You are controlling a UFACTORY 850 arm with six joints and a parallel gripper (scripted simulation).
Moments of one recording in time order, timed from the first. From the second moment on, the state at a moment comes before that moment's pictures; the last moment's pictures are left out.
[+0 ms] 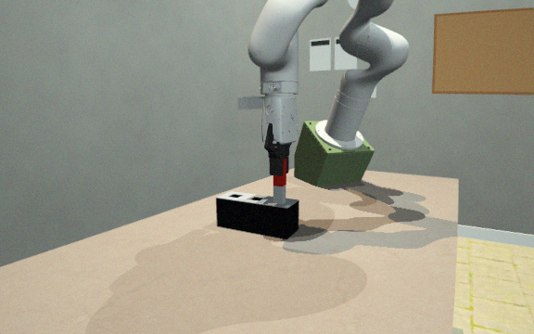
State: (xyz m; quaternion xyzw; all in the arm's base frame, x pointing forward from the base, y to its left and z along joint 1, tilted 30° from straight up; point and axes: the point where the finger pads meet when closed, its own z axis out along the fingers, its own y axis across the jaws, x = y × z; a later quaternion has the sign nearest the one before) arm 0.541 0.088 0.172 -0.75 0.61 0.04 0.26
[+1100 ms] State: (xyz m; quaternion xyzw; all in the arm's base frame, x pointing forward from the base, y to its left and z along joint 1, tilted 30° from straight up) arm 0.543 0.090 0.169 -0.75 0.61 0.04 0.26
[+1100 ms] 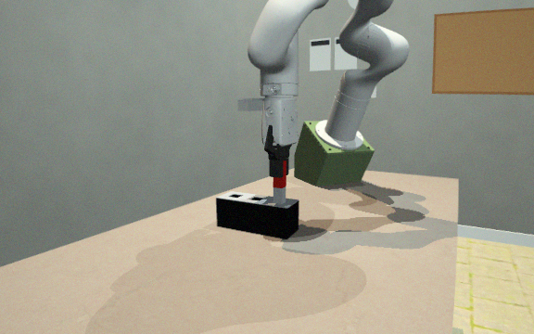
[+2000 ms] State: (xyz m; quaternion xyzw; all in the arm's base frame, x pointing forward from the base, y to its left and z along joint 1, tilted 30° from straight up) arm 0.544 0.093 0.166 -0.75 0.61 0.04 0.26
